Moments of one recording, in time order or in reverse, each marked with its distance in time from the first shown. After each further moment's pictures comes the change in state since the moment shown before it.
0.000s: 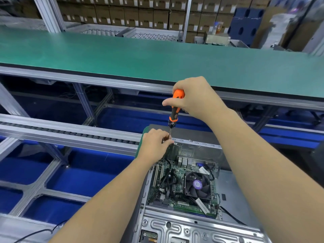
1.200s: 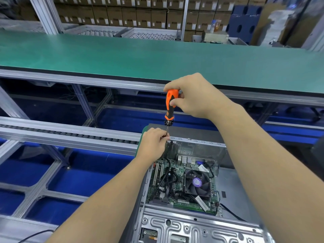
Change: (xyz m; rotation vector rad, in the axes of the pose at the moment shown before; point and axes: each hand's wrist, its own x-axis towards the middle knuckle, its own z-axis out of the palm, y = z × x) left_hand -0.002 0.000 -0.002 -0.005 0.034 0.069; right_hand -0.007 0.003 -0.010 0.077 -0.043 -0.111
